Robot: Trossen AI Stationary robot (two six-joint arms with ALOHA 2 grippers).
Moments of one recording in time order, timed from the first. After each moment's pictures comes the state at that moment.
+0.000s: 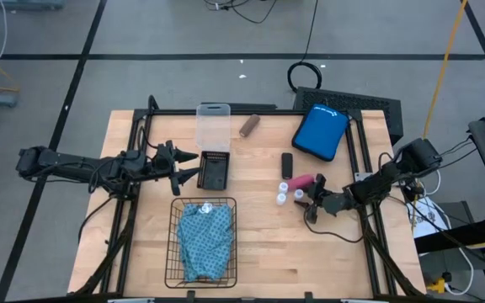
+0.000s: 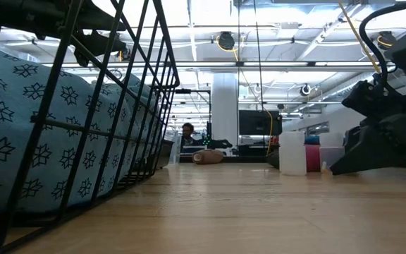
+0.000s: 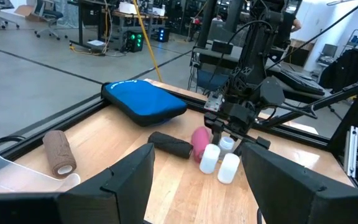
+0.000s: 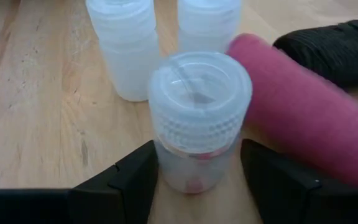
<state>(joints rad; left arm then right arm) -0.05 0.69 0.38 0.24 -0.27 -0.23 0.38 1.52 0.05 0.78 0.57 0.43</state>
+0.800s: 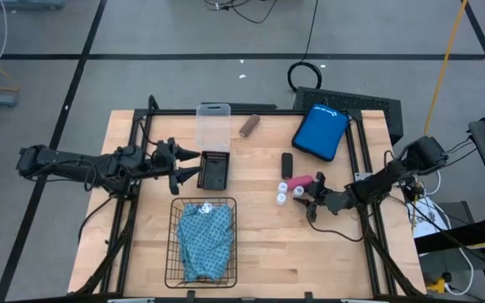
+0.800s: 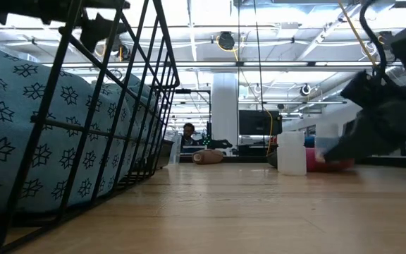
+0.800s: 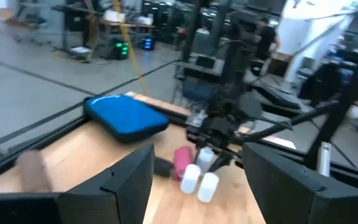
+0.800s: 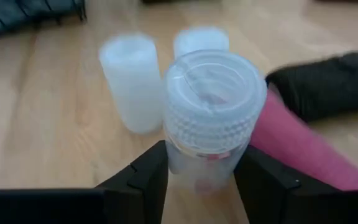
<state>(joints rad) -0.05 0.72 0.48 0.23 -0.21 -0.24 0.38 1.43 0.05 0.80 0.57 0.42</state>
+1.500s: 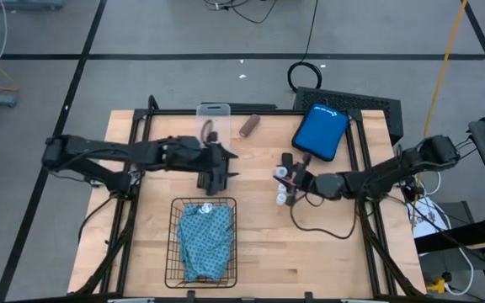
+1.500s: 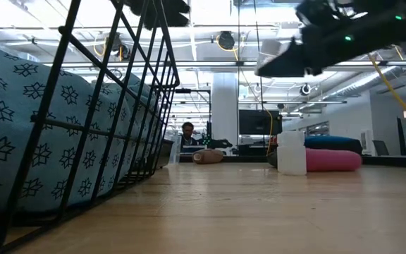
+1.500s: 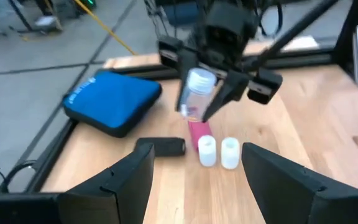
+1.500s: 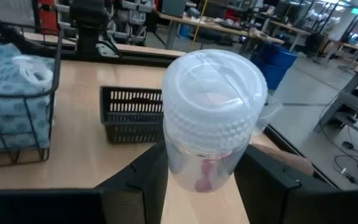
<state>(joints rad) 0.01 1.30 1.04 -0.12 -0.07 0.12 0.21 1.27 0.44 0.60 0.64 -0.08</state>
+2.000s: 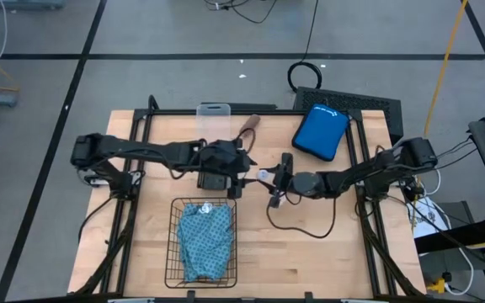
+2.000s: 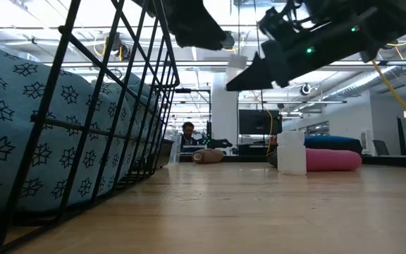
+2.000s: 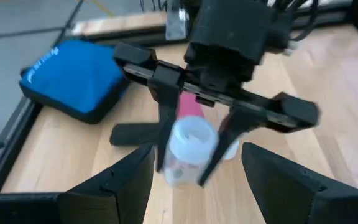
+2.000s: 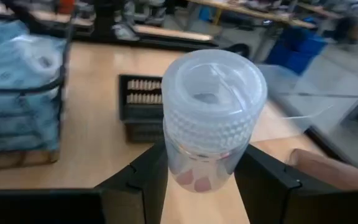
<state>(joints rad) 0.01 1.60 1.26 -0.22 -0.03 0.13 0.14 1.52 0.59 0.64 0.50 -0.07</state>
